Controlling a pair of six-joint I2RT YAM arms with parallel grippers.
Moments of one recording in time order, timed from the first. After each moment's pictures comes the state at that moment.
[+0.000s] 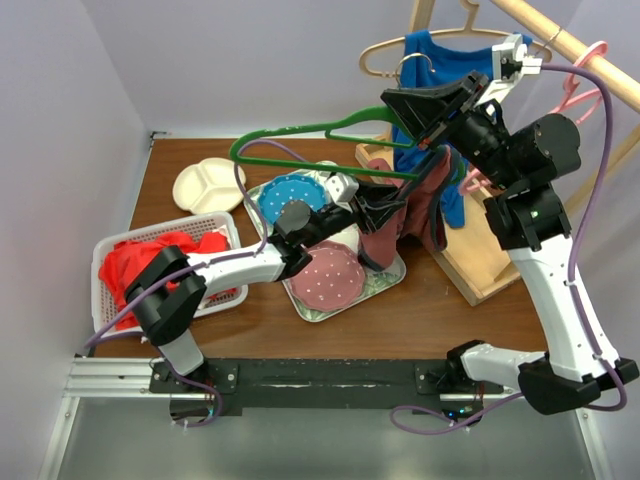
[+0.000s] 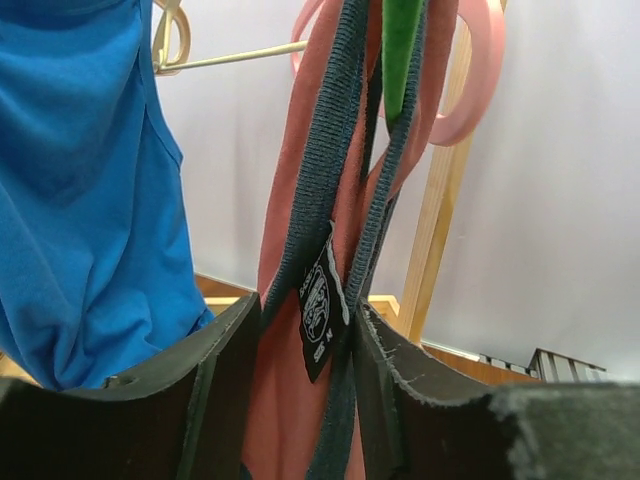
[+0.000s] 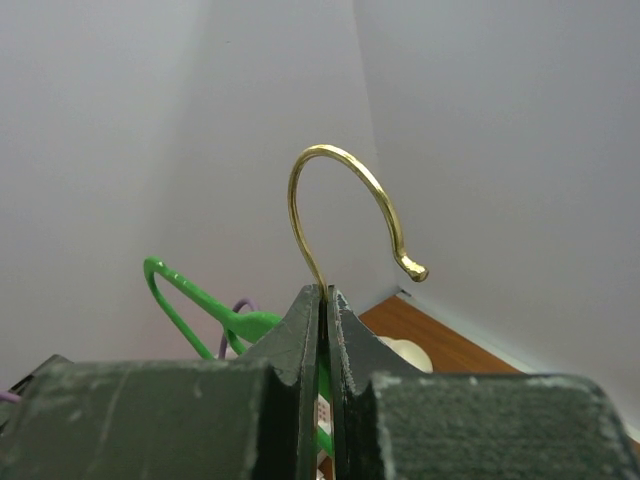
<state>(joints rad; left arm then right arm) -0.88 1.68 1.05 1.03 0.26 -0.21 0.39 1.20 1.67 -0.01 -0.47 0.44</state>
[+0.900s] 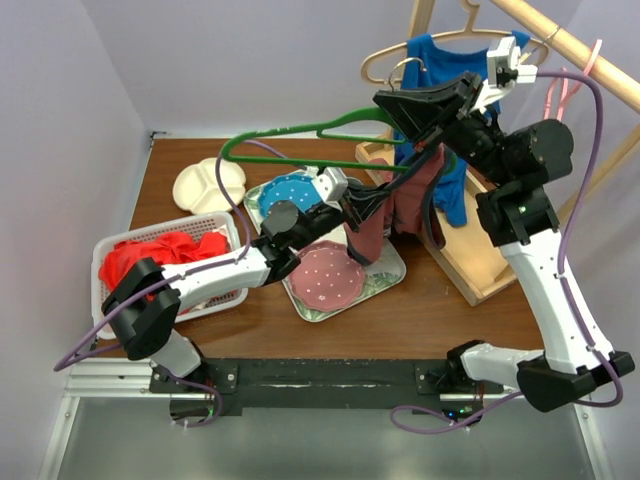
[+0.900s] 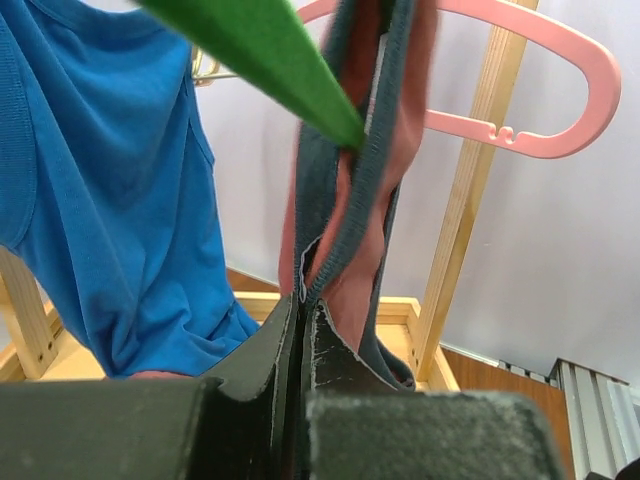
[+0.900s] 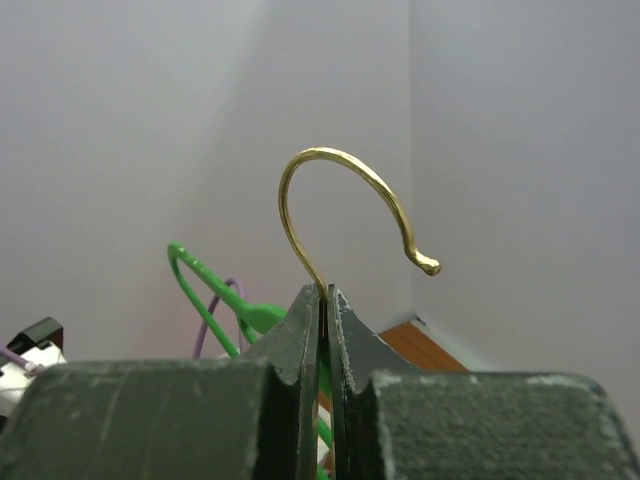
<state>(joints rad) -0.88 1.55 1.01 0.93 0.18 -0.17 0.39 1.21 1.59 0.20 -0.59 0.46</state>
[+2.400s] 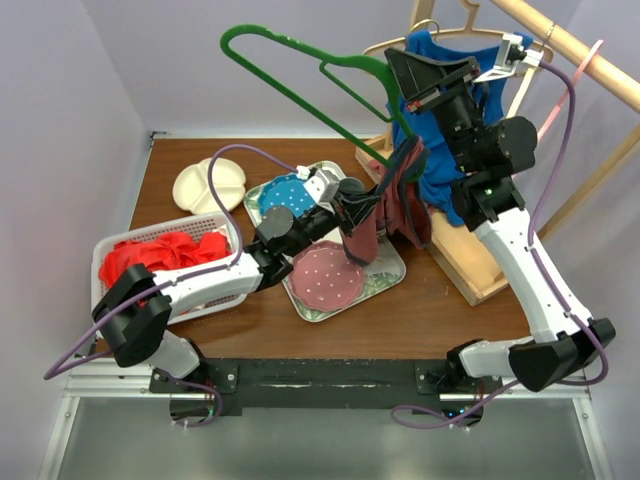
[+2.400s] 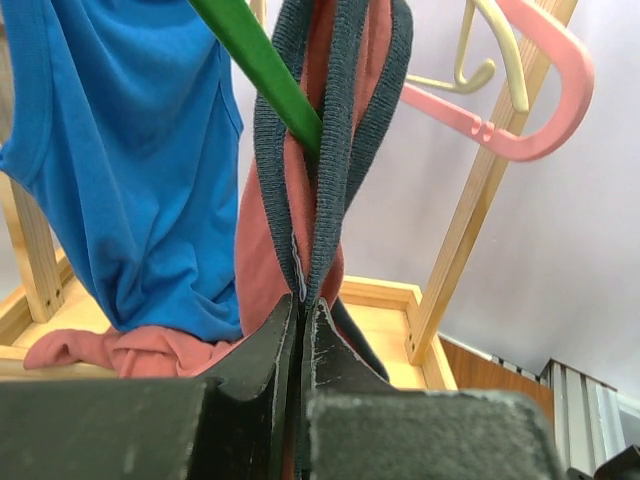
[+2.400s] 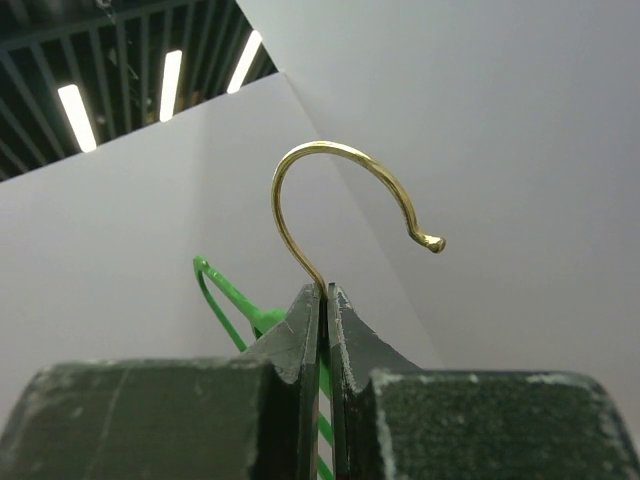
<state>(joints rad) -0.88 1.49 0.93 0.89 0.12 -0.23 0.40 1.32 1.54 0.45 -0.18 0.80</state>
